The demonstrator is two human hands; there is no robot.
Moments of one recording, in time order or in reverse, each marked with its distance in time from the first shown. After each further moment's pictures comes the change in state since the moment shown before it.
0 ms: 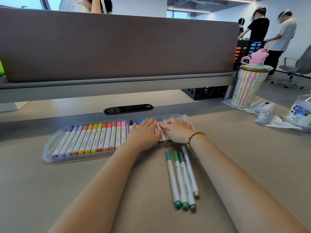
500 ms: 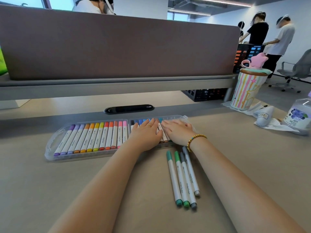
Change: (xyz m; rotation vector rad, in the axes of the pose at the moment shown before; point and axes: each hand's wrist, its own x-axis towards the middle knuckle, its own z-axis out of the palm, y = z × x) left_hand 0.001 -0.003 0.003 0.005 -0.005 0.021; right_hand 0.000 0.001 0.004 0.054 0.053 -0.024
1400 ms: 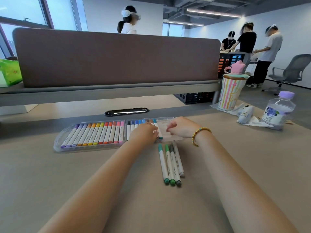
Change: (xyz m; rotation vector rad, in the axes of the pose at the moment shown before) left_hand -0.046 0.033 -0.021 -0.134 0.150 -0.009; right_hand -0.075 -0.003 -0.043 0.334 0.028 0.070
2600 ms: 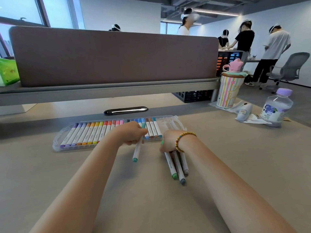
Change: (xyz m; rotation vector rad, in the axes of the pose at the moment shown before) left_hand -0.019 -0.018 -0.041 -0.363 -0.279 -0.294; right_hand -0.019 -0.028 0.026 -0.405 -0.221 0.079
